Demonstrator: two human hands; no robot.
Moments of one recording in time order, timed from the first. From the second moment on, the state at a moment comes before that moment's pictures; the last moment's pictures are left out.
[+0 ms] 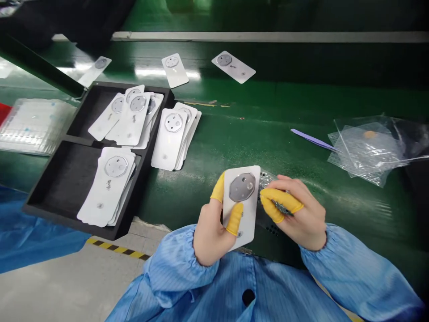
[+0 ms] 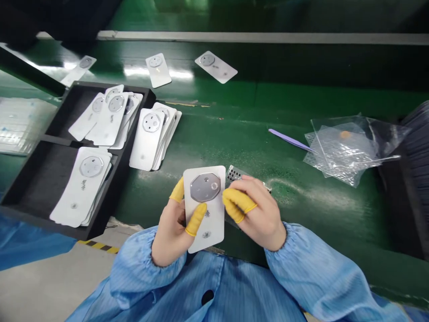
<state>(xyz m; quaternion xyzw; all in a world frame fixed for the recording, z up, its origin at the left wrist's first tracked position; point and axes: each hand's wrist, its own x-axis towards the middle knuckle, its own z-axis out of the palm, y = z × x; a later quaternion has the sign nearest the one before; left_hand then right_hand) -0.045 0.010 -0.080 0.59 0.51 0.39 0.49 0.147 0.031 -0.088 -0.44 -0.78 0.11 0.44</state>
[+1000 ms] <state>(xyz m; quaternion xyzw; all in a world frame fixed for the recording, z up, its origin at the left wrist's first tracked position) -0.019 0.008 -0.063 0.55 0.46 0.45 0.53 0.139 0.010 -0.074 -0.39 -0.86 0.10 0.32</state>
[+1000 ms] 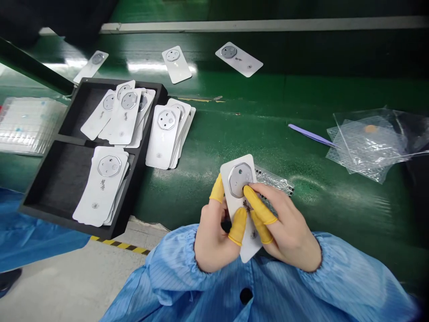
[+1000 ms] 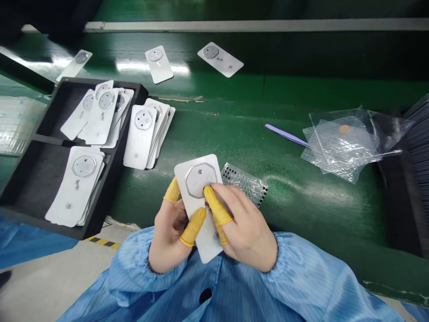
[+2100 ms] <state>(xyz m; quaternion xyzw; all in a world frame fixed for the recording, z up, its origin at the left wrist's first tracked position) -0.022 0.003 -0.056 0.66 0.43 0.42 0.46 0.141 0.005 -0.066 -0.42 -0.83 0.07 0.36</state>
